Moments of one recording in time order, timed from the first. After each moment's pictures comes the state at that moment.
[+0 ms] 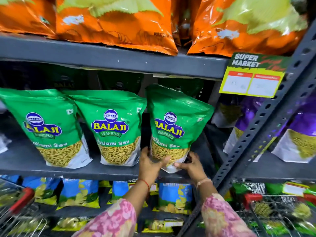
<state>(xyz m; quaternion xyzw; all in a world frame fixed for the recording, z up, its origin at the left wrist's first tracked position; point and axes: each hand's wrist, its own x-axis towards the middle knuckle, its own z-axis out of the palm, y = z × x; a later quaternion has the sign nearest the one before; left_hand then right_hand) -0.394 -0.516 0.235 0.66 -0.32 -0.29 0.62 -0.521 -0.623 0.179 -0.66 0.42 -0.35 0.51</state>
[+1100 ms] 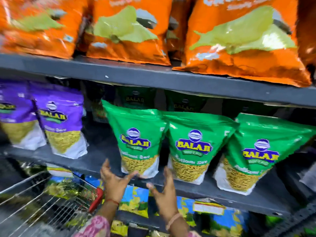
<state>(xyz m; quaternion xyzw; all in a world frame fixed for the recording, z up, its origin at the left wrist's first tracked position) -0.146 -0.356 0.213 0.77 -0.16 -0.07 0.62 -0.285 -0.418 0.200 -0.67 0.32 -0.35 0.57</state>
